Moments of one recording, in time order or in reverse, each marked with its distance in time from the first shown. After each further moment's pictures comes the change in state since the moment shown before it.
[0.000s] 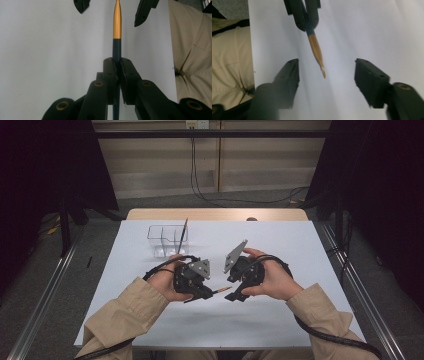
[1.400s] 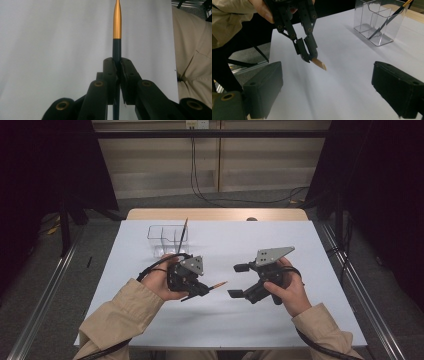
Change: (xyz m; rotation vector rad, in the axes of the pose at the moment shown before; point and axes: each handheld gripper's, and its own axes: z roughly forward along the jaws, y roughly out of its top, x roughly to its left) left arm 0.003 -0.010 -0.010 -0.046 0.026 -0.038; right arm -0.003 -0.062 -0.004 -0.662 0.046 0.177
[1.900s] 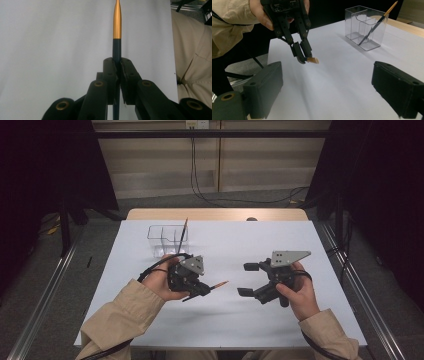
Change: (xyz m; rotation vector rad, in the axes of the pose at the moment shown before) left arm -0.001 0.000 0.002 -0.022 0.004 -0.010; right arm -0.002 -0.015 -0.026 -0.098 -0.039 0.019
